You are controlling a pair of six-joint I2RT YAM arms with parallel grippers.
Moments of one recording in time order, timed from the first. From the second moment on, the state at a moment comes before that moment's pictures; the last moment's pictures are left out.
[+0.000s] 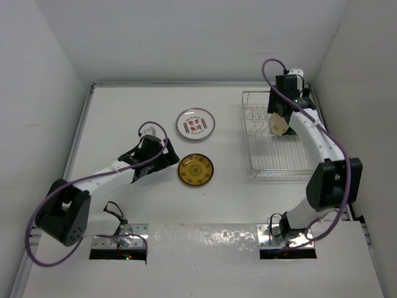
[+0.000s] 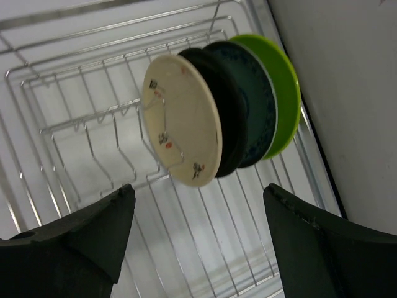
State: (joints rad) left arm -0.48 1.32 0.60 -0.12 -0.08 -0.80; right arm 0.12 1.55 1.34 -0.53 0.51 0.16
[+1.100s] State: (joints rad) left arm -0.49 0.78 0.83 -0.63 -0.32 -0.46; right arm 0.02 1.98 1.62 -0.58 0.57 -0.03
